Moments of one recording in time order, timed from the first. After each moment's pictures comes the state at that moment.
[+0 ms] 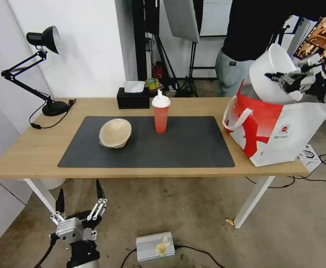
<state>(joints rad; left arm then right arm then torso) 1.95 -1.46 -0.33 -2.31 0.13 -0.45 -0.51 -0.49 0.38 0.22 1.62 0.95 -0.36 -0.42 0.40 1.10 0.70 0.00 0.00</state>
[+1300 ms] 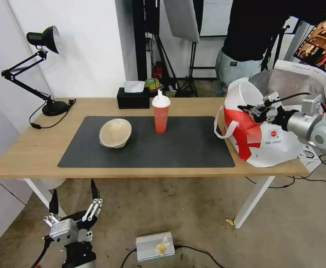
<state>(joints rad) 1.96 -1.46 -0.34 -2.32 0.14 -0.45 -0.53 -0.56 0.48 0.15 1.67 0.90 -0.38 -0.39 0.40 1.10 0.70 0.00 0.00</state>
